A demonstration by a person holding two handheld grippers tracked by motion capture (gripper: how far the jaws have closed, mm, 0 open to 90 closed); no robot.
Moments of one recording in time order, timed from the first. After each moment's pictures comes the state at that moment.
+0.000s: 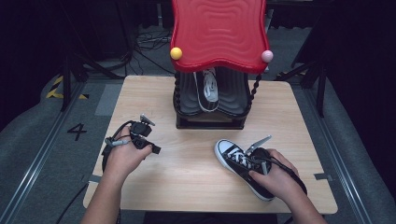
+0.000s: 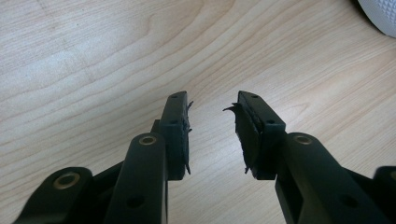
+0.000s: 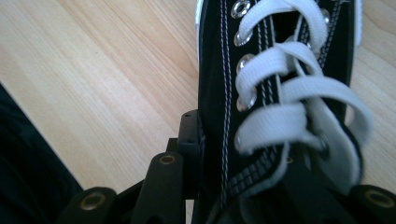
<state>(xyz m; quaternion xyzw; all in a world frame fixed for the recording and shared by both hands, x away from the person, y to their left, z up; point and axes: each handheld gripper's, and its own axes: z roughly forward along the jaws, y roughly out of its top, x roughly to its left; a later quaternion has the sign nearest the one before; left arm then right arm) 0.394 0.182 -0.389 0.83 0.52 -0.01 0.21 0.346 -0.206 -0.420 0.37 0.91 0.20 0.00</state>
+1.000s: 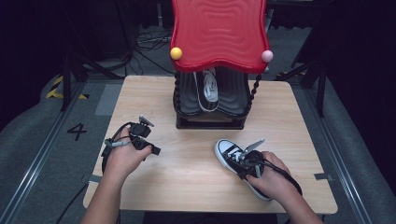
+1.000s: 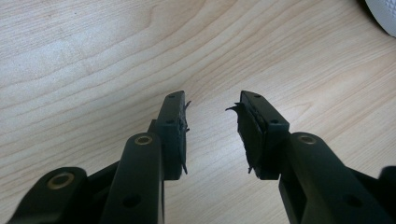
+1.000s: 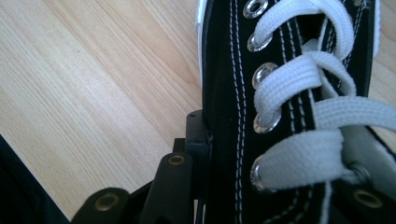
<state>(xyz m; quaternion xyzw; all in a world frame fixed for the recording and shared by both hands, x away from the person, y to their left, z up) 0.394 0.186 -0.394 0.82 0.53 -0.02 0.22 0.343 -0.195 -0.432 0.36 0.91 0.19 0.03</state>
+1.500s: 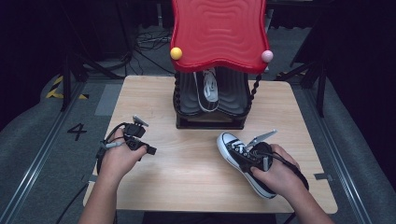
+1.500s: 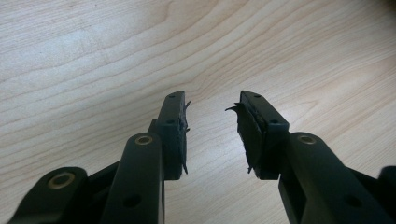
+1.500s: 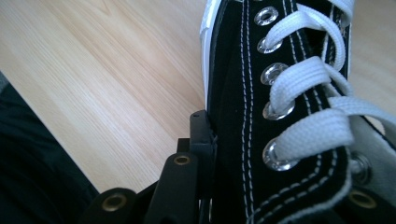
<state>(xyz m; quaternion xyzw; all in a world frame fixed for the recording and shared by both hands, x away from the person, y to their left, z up) 0.390 0.199 -0.392 0.81 0.54 -0.02 0.22 0.341 -0.201 -0.382 0.39 0.89 0.24 0.03</state>
